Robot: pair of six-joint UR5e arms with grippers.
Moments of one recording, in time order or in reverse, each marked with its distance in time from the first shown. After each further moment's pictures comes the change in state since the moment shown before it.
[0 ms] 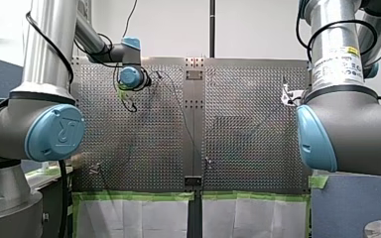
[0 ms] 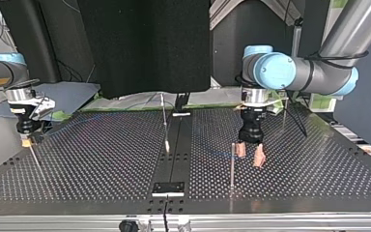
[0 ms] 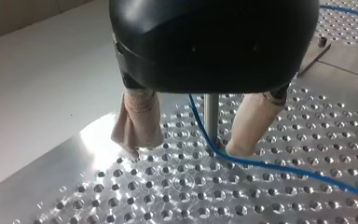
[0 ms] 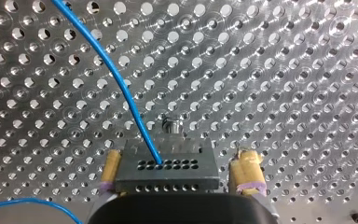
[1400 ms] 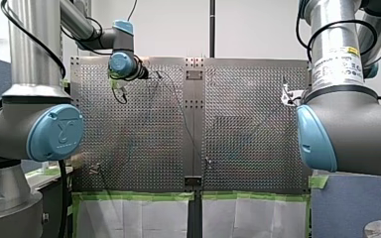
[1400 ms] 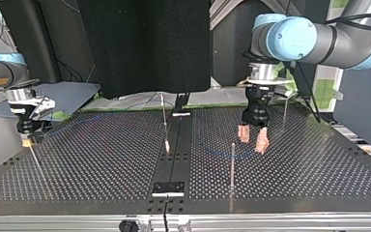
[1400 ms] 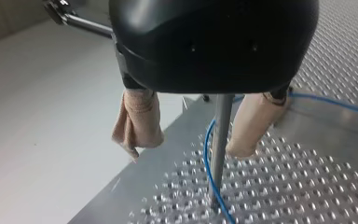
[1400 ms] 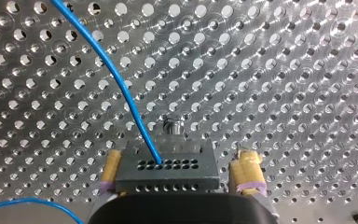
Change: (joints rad) left arm 0.000 0.181 -0.099 -0.124 0.045 0.160; right arm 0.000 0.000 0.000 0.005 -0.001 0.000
